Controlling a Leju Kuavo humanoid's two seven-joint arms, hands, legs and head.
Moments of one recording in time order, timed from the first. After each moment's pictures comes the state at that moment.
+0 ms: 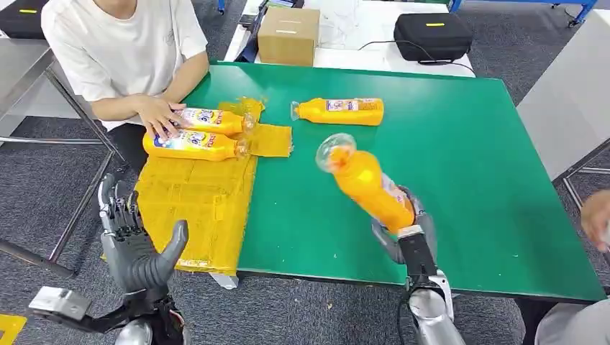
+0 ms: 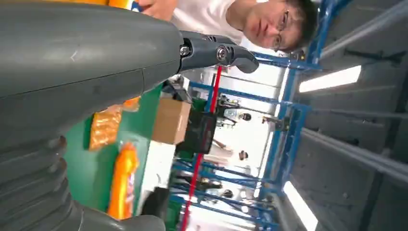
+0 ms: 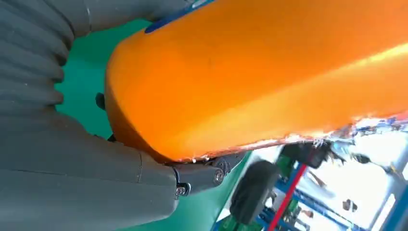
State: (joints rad) left arm 0.20 -0.28 -0.17 -1.73 0.12 0.19 -0.69; right arm -0.13 0.03 0.16 -1.21 0.35 -0.31 -0.55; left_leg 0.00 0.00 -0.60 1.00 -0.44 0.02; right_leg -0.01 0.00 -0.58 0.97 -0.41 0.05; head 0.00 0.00
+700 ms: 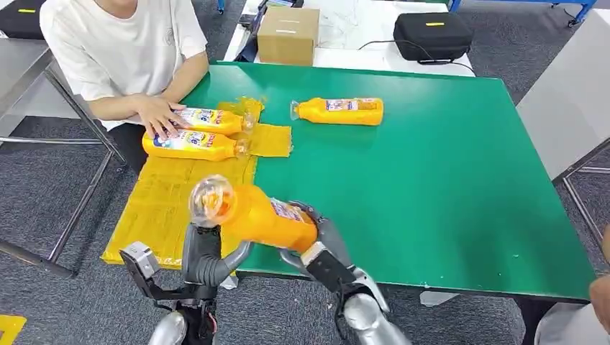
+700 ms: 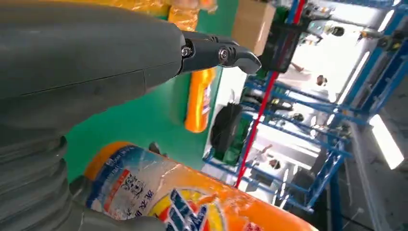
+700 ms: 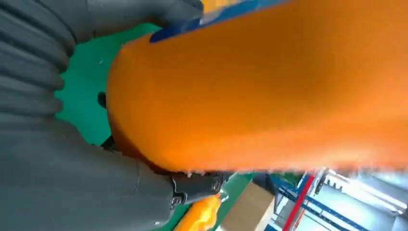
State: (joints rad) left arm 0.11 -0.26 -0.30 -1.51 0.23 0.02 -0.49; right arm -0.19 0.16 0.52 -1.13 0.43 -0.10 -0.51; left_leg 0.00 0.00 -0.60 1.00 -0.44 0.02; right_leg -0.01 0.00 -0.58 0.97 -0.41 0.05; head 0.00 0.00
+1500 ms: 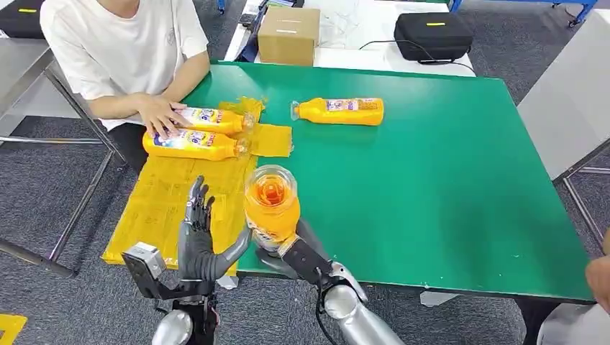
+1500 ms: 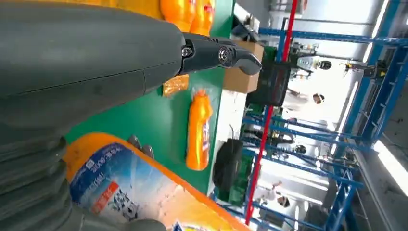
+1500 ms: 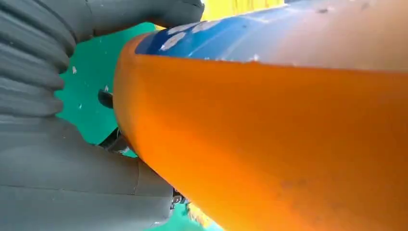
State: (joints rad) left arm 0.10 -0.26 -0.32 -1.50 0.09 0.19 -0.53; right arm -0.30 0.21 0.60 -0.94 0.33 -0.08 -0.52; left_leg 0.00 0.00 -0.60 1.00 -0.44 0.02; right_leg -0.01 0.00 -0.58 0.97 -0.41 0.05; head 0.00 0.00
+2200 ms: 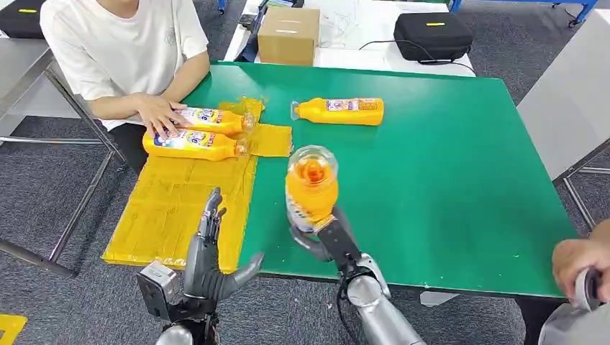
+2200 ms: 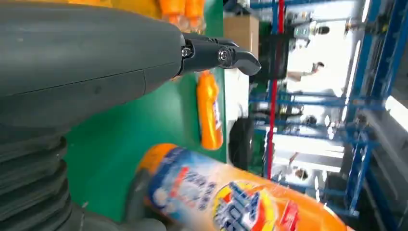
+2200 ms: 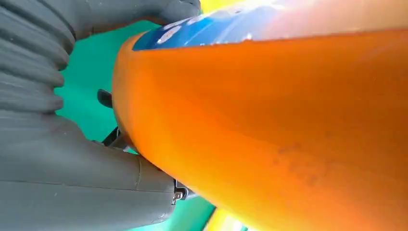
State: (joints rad) left arm 0.16 -0.20 -0.39 -1.54 -0.01 0.13 -0.53; right arm -0.30 0.16 0.42 -0.97 0.31 -0.18 -0.49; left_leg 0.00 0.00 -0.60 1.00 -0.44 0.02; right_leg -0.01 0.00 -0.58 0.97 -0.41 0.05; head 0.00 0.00
